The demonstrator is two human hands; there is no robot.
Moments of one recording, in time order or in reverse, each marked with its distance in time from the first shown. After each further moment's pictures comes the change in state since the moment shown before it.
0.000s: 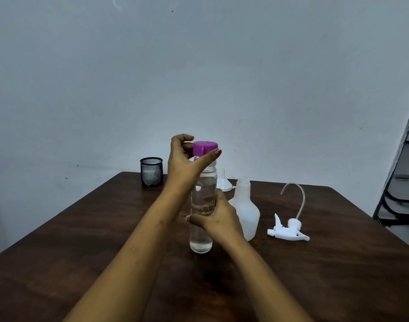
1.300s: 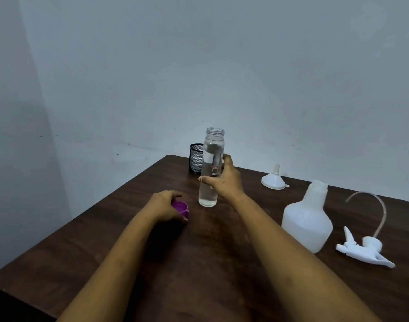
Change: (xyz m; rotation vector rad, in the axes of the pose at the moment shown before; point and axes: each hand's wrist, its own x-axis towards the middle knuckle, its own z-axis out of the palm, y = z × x) left_hand -0.008 -0.085 -0.186 1.040 -0.333 -0.582; right_hand 0.115 -0.035 0.113 0.080 -0.065 -0.186
